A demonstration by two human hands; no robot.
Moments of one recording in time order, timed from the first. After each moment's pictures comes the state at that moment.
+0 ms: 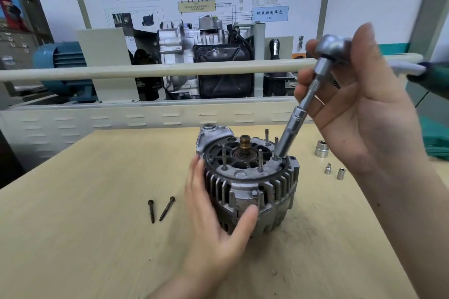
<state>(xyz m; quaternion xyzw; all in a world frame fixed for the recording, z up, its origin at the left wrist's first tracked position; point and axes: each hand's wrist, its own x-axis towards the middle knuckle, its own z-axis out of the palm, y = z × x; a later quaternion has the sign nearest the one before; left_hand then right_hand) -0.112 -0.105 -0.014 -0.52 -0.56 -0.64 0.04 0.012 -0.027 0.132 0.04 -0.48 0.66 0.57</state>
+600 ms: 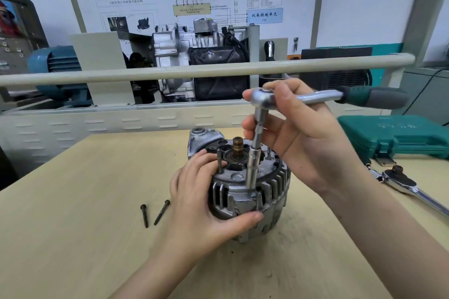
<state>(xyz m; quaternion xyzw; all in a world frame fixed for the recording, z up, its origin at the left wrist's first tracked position) -0.142 -0.094 0.002 -0.62 -0.59 -0.49 0.18 -0.005 -0.023 0.104 0.03 -0.57 0.69 0.45</state>
